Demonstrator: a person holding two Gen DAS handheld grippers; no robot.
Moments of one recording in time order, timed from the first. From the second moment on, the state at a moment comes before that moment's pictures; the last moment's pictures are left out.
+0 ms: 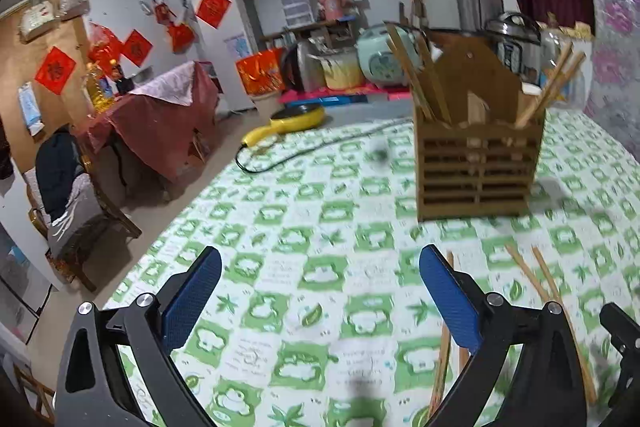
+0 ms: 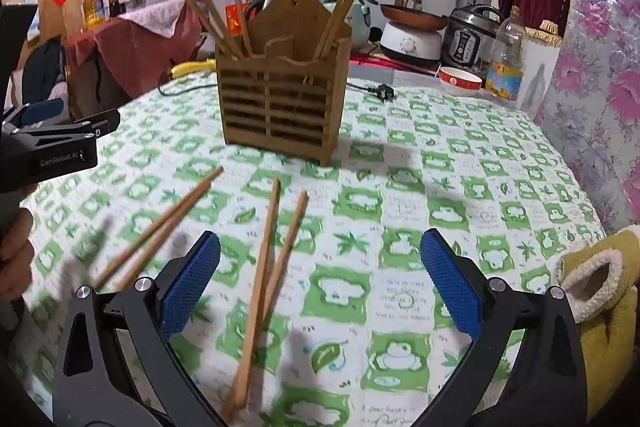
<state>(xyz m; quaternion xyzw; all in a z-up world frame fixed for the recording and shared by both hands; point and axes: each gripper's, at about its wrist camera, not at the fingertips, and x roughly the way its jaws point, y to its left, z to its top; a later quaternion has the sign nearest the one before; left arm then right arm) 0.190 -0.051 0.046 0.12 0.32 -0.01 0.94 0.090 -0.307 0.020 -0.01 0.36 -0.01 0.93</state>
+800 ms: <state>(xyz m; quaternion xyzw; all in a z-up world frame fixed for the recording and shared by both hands) 0.179 -0.058 -0.015 0.16 0.47 -0.17 0.85 0.085 -0.341 0.028 0.03 0.35 -0.06 0.94</state>
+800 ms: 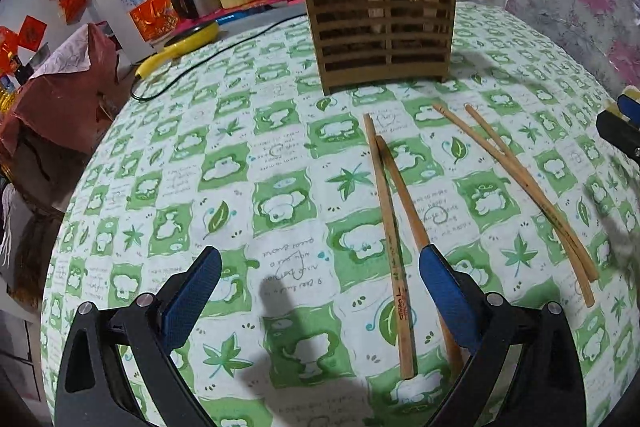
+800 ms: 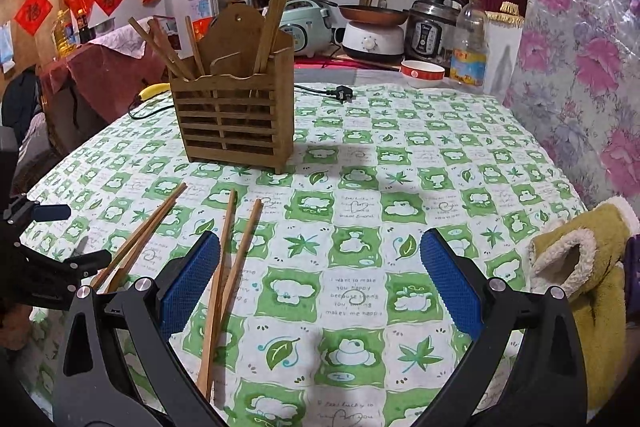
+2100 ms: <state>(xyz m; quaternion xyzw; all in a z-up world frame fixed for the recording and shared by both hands) 0.197 -0.046 -0.027 0.18 0.48 -0.09 0.86 0.041 -0.302 -0.011 -0.01 0.46 0.10 0.88</state>
